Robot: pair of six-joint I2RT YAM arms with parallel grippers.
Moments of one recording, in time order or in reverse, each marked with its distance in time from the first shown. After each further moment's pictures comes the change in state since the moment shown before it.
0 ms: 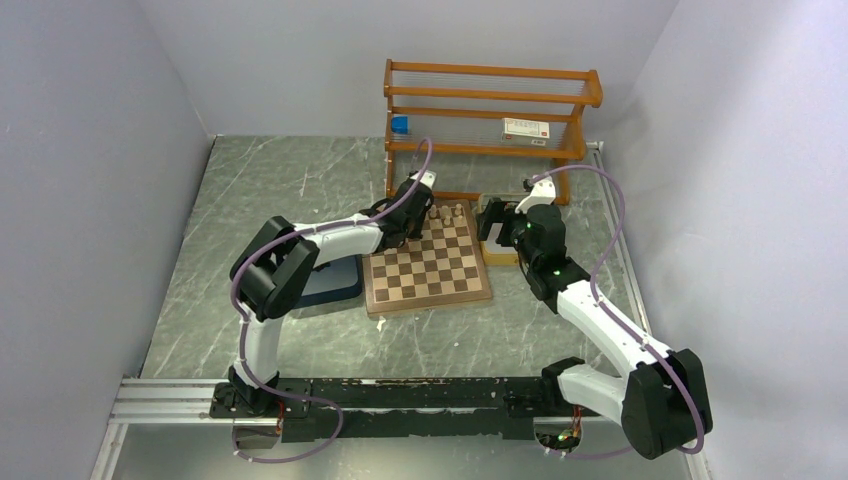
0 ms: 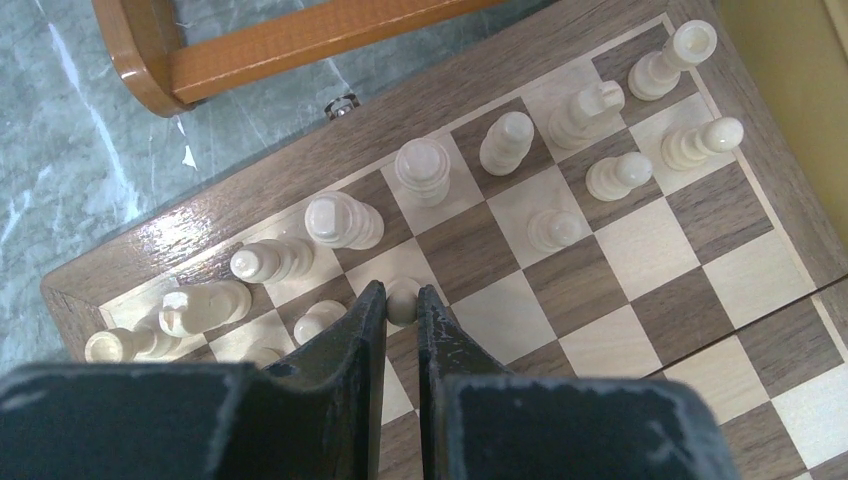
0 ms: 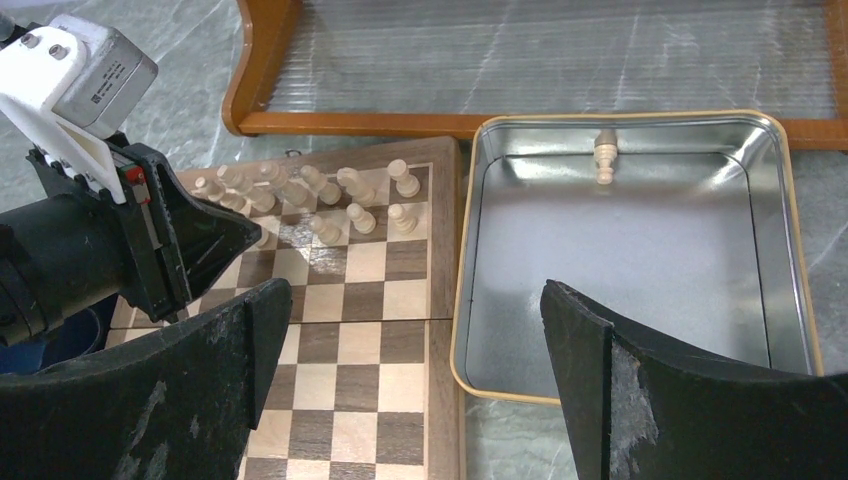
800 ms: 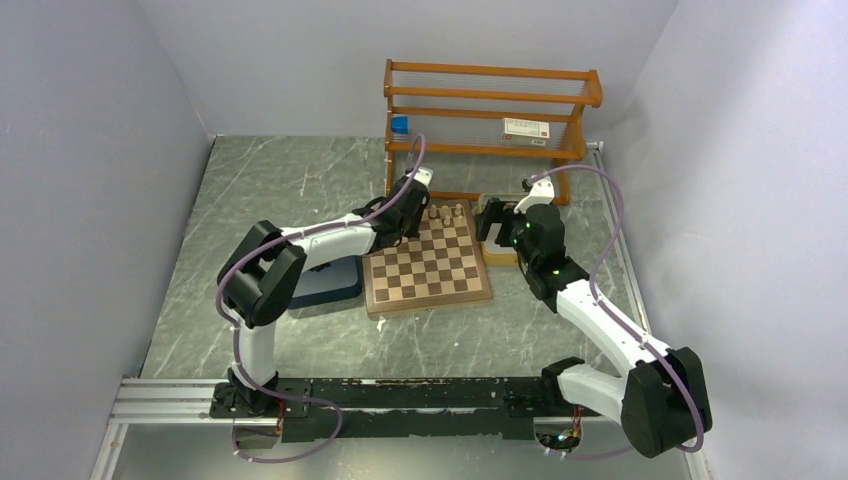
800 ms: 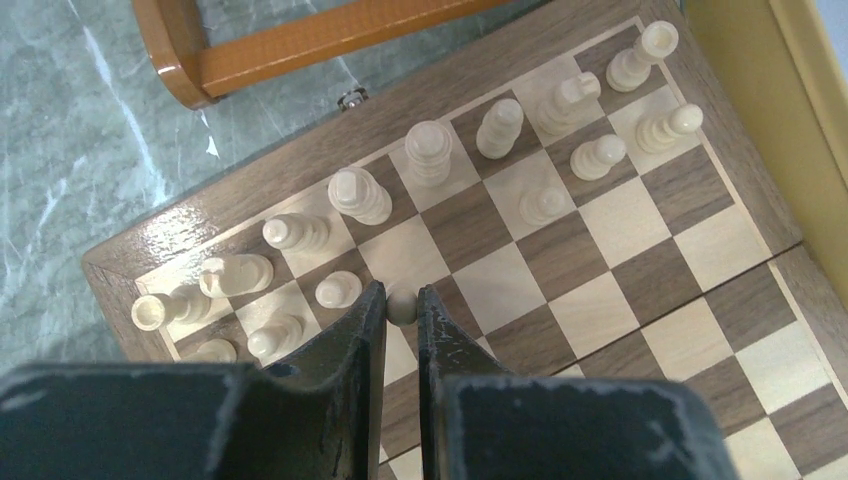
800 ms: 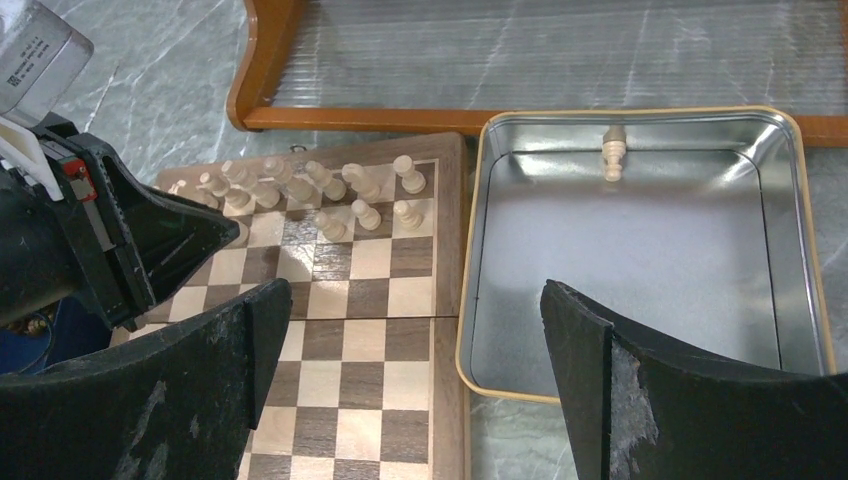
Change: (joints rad) left arm 0.000 -0.077 -0.031 -0.037 0.016 -0.002; right arm 0.002 0.007 0.002 0.000 -0.011 0.005
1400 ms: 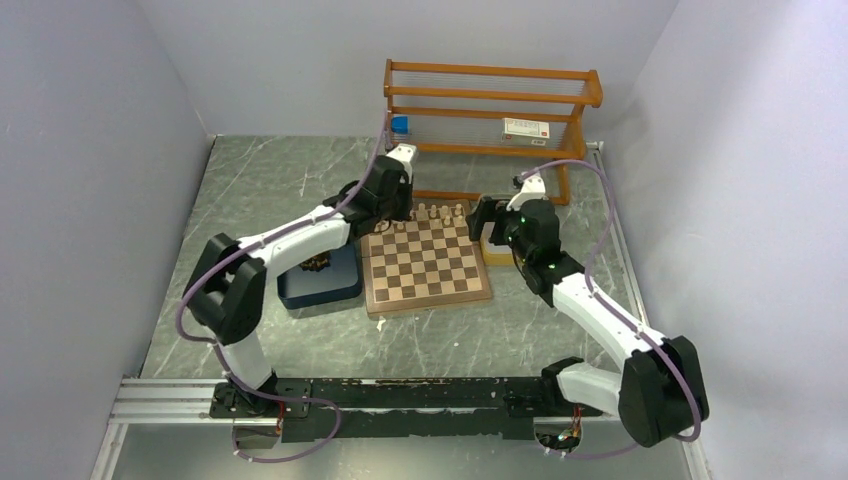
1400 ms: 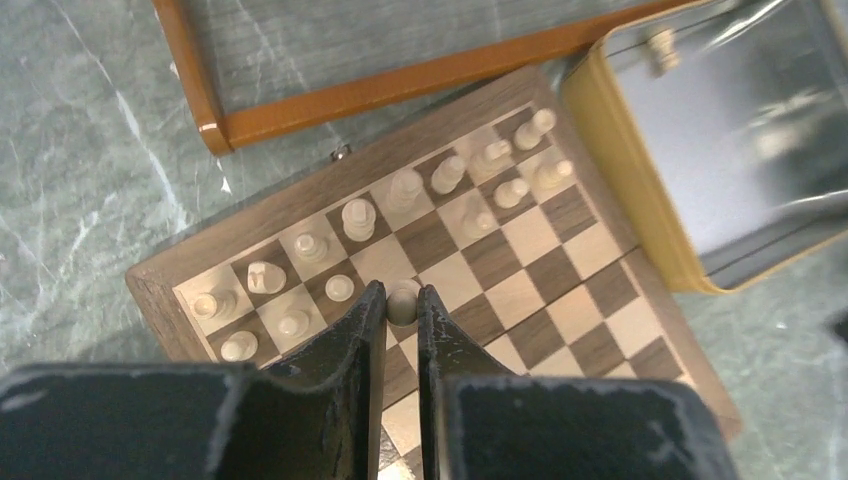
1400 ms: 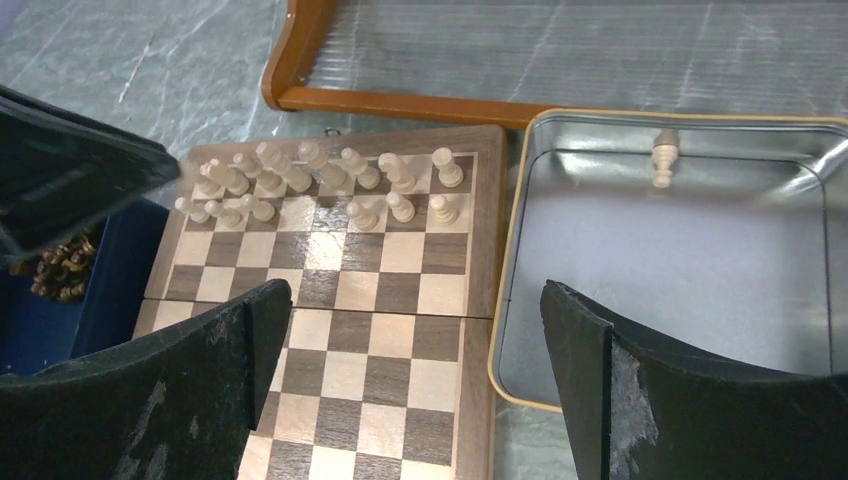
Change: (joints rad) left arm 0.072 -0.201 0.003 -0.052 0.173 -0.049; right arm 0.013 0.072 0.043 -0.003 -0.078 -0.007
